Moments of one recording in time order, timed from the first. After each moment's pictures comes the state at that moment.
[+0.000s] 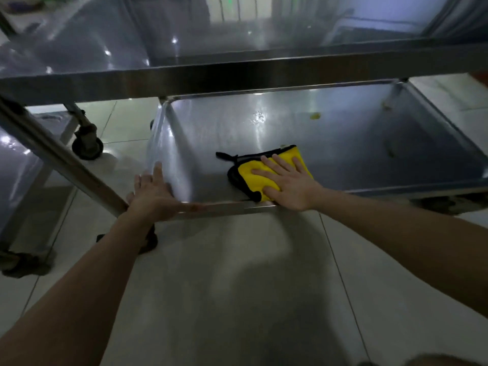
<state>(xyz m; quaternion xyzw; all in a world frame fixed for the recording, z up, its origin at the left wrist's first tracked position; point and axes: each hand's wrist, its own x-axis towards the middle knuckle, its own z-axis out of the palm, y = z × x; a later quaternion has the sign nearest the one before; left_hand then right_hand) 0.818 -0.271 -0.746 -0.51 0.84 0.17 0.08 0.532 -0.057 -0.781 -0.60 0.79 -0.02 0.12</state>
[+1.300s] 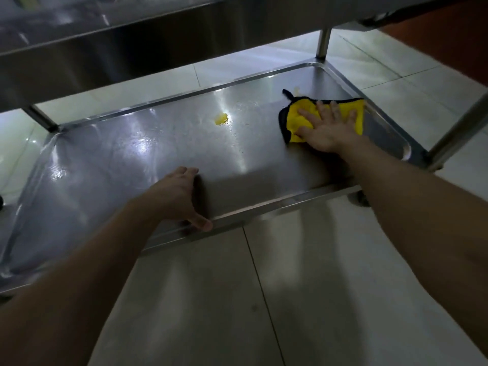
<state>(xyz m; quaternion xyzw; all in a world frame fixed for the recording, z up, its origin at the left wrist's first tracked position) 0.549 -0.114 -0.717 -0.26 0.94 0.11 0.21 0.209 0.091 -0.789 -0.31 0.94 -0.04 0.13</state>
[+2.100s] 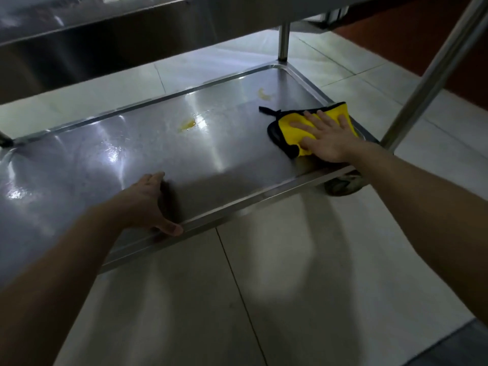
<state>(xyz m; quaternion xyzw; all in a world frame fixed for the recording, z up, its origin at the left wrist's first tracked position) 0.543 -0.103 -0.715 -0.28 0.92 0.13 0.23 0.208 0.200 -0.790 -0.35 0.93 -0.03 0.13</state>
